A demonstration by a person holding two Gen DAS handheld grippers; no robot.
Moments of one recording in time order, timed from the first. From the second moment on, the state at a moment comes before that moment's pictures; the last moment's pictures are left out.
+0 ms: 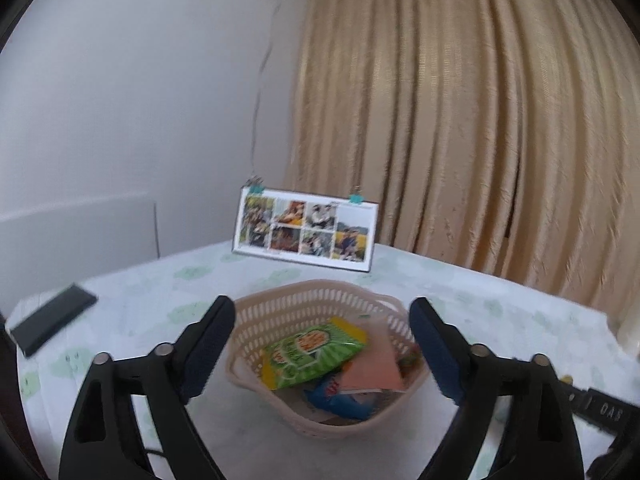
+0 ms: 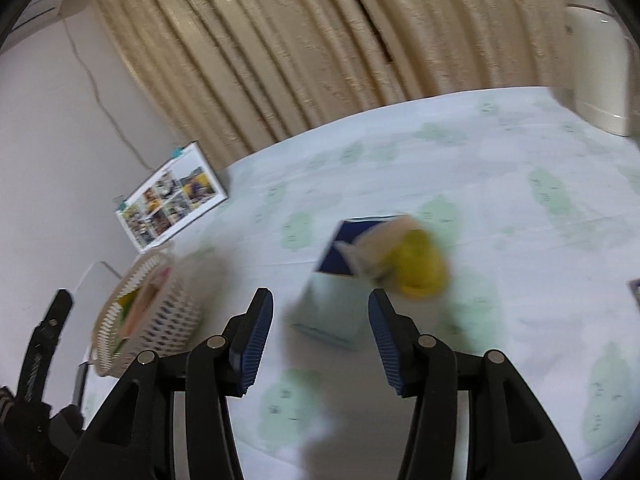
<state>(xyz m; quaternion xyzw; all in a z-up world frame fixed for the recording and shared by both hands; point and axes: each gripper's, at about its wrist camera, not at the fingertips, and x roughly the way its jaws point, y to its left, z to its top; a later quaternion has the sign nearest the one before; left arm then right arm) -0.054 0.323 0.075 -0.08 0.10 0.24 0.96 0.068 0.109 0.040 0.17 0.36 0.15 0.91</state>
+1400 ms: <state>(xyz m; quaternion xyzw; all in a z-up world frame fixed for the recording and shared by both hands) -0.036 0.281 0.064 0.01 0.14 0.19 0.97 0.109 0.069 0.018 0.12 0.40 0.08 0.90</state>
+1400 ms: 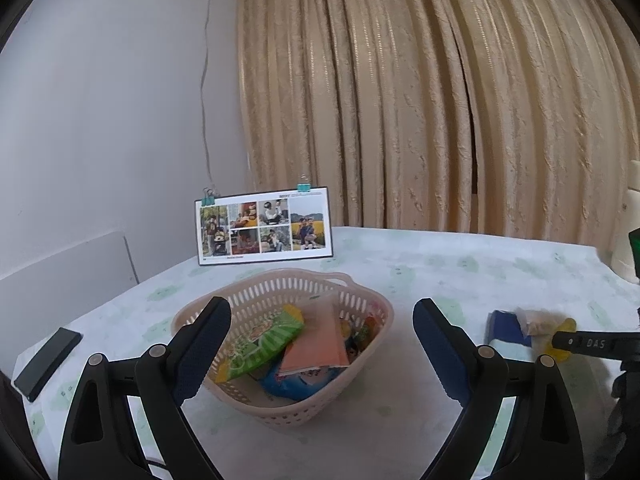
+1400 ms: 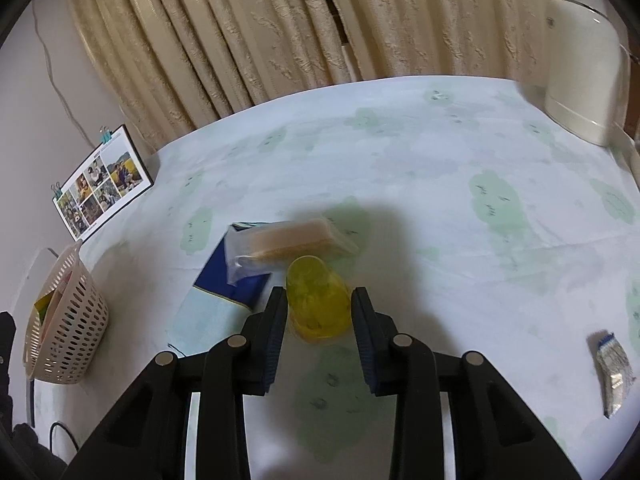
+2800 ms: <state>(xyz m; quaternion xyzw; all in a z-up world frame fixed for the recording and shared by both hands) 0.141 0.153 0.030 0.06 0.39 -0.16 0.91 0.076 -0.003 0.015 0.21 0.41 0.11 0.88</state>
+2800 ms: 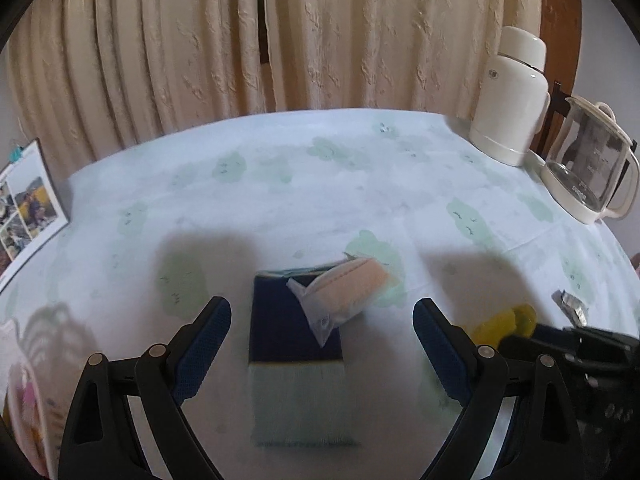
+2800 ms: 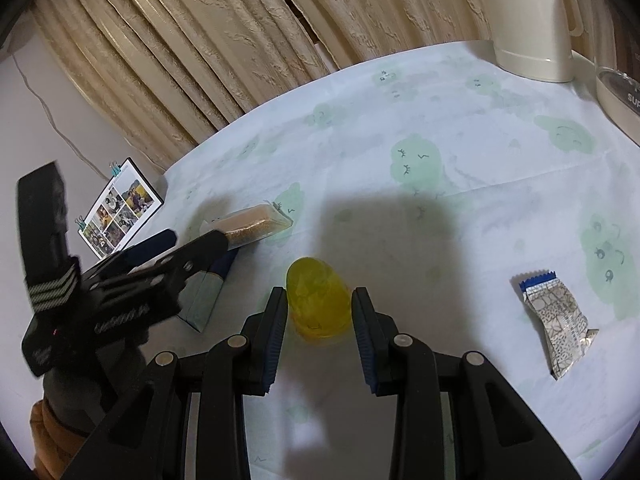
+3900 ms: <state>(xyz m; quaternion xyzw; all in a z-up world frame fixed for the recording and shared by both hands) 0.134 0.111 0.010 0.03 0.44 -0.26 0.86 0.075 -0.034 0.017 0.24 0.40 0.05 0.88</state>
